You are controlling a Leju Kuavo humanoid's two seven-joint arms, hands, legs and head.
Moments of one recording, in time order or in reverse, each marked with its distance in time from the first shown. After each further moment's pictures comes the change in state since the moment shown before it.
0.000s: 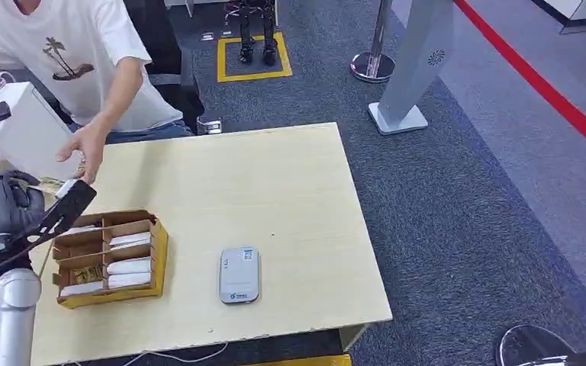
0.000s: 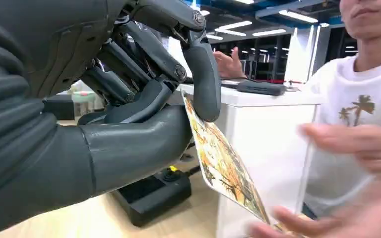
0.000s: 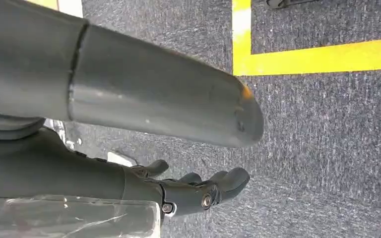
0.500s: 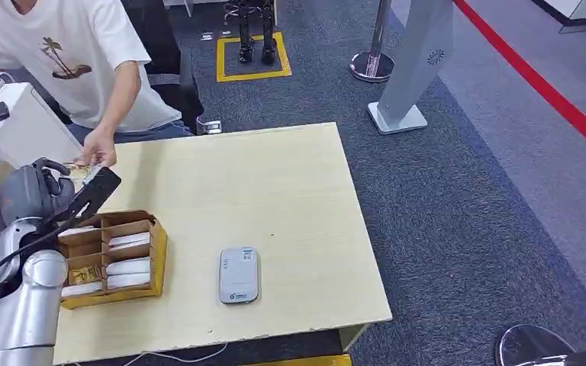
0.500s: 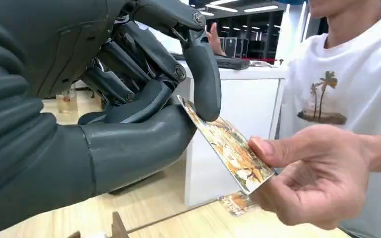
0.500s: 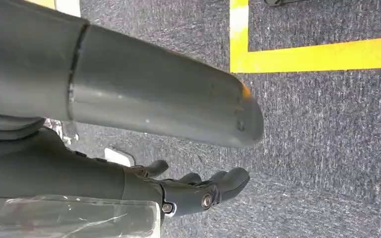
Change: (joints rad) left arm -0.082 -0.066 -0.042 0.108 0.006 -0.002 0.006; right arm -0.005 -0.004 0.016 0.000 0.003 0.000 0.000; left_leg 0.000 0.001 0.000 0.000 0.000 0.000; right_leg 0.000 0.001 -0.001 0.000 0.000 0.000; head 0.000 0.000
